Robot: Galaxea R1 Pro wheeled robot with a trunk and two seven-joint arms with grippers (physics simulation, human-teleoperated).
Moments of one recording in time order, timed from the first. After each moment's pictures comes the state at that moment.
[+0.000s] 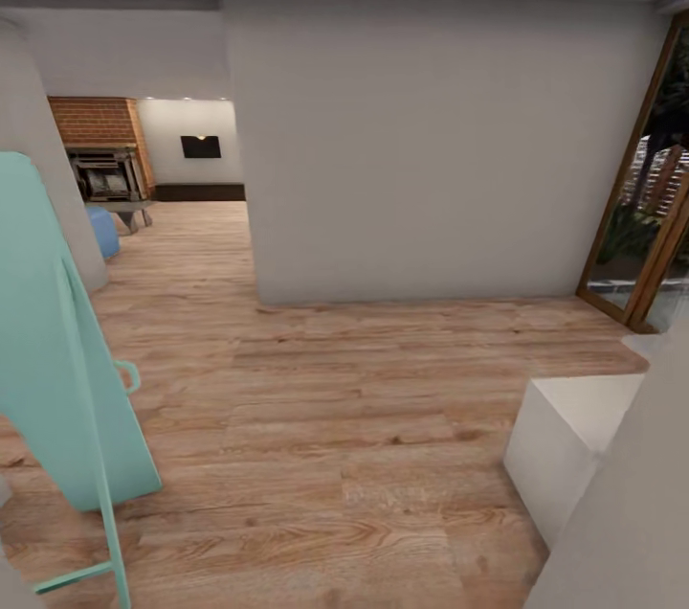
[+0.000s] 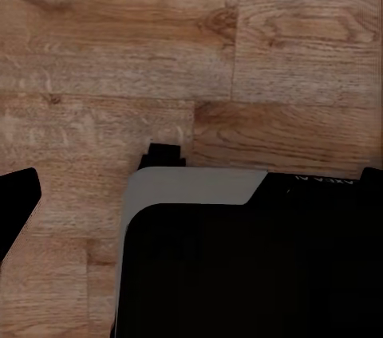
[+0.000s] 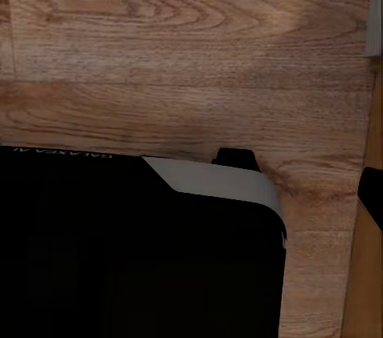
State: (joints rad) left arm -0.27 0.01 -0.02 0.00 0.14 0.00 -0.02; right arm -0.24 0.16 0.64 0.02 -0.53 -0.07 -0.16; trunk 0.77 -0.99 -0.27
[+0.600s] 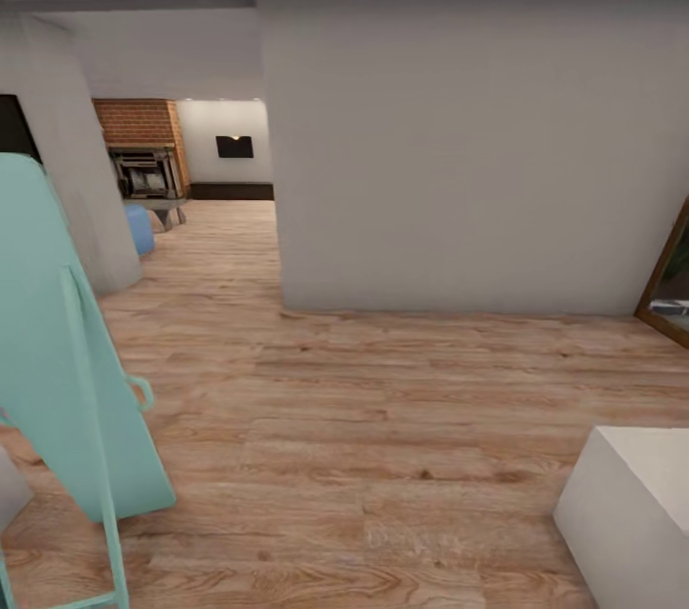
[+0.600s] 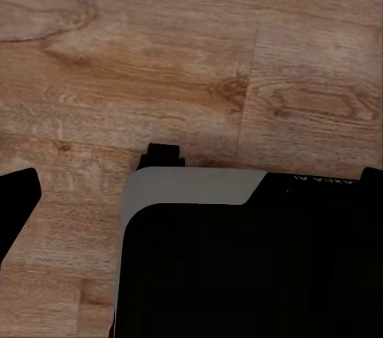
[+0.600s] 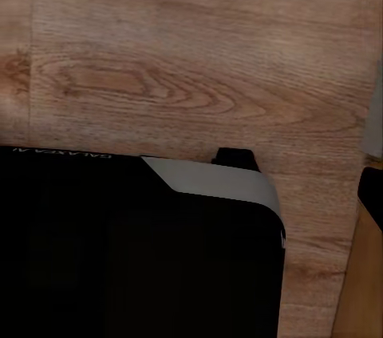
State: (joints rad) left arm -0.27 0.01 -0.02 0.00 0.14 0.00 -0.02; right arm -0.24 0.15 0.64 0.02 -0.53 -0.07 -0.16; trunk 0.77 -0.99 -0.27
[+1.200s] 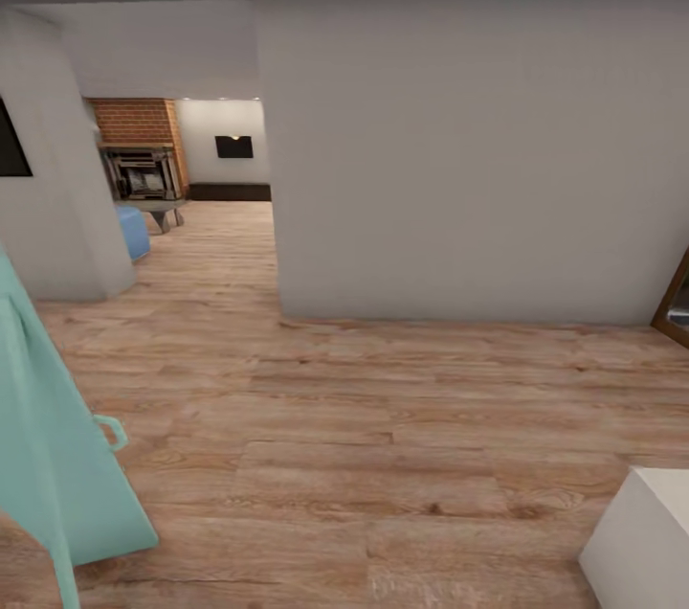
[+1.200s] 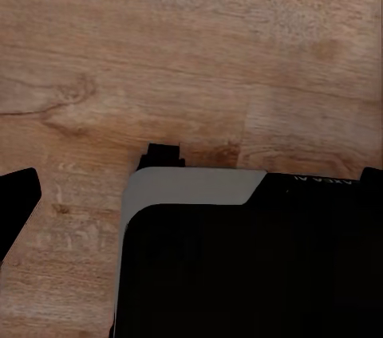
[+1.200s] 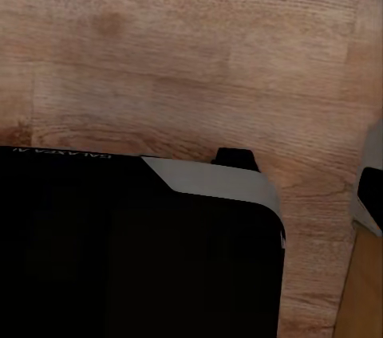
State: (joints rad) left arm -0.27 0.01 -0.02 0.00 0.14 -0.01 -0.02; right arm -0.24 0.15 0.64 0.02 -0.53 -0.07 -0.16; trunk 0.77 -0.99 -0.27
